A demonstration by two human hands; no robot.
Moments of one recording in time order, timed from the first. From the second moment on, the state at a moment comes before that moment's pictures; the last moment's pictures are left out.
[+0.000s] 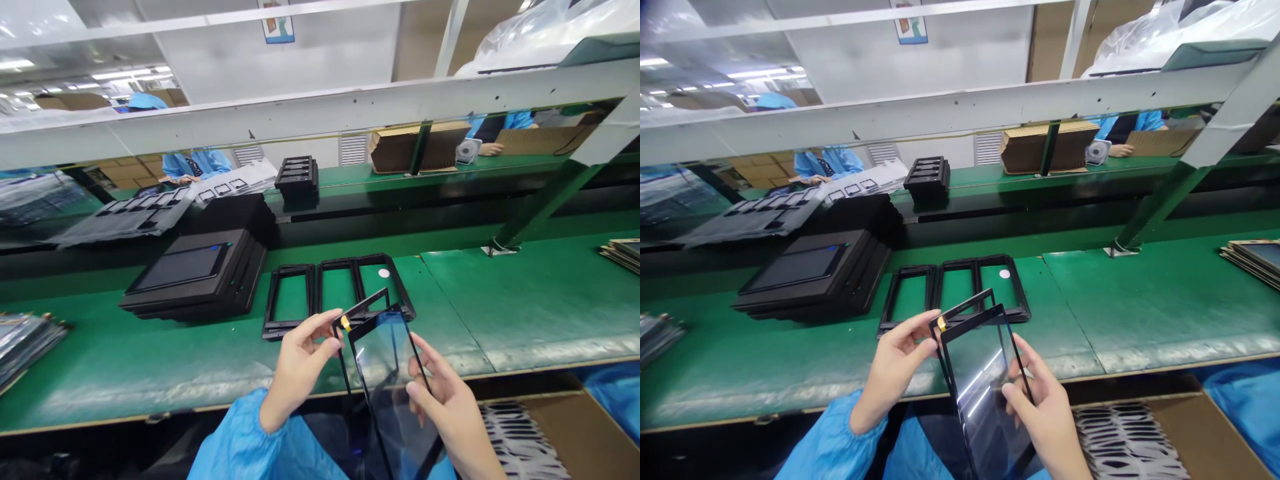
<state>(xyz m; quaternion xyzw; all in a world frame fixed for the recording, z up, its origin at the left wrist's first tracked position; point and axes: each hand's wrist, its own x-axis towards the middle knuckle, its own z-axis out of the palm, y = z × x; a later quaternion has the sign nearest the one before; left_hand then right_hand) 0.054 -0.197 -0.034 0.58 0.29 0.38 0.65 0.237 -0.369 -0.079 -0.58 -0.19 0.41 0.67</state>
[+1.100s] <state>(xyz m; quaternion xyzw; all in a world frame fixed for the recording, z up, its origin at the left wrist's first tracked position) 0.059 -0.205 -0.040 0.47 0.30 0.33 0.76 0.224 -0.371 -0.084 -0.61 -0.22 0.36 0.67</state>
